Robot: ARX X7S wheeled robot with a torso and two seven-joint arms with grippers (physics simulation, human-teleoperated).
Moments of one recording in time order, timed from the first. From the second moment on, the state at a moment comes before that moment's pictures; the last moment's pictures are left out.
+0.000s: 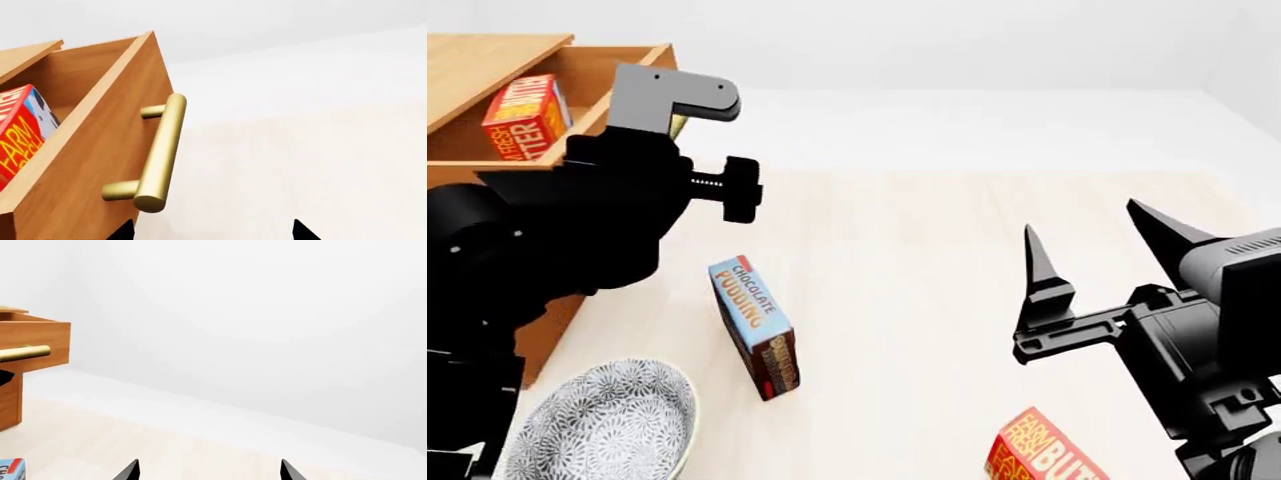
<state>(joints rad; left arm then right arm) -1.20 -0.45 0.47 -0.05 -1.12 -1.18 -0.78 0.68 1.23 -0.80 -0.75 1.08 0.12 0.76</state>
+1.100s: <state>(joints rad) -1.27 -0.61 0.52 -0.33 -0.87 -1.02 -0.84 0.65 1.24 -0.79 -0.74 1.06 0.09 0.74</state>
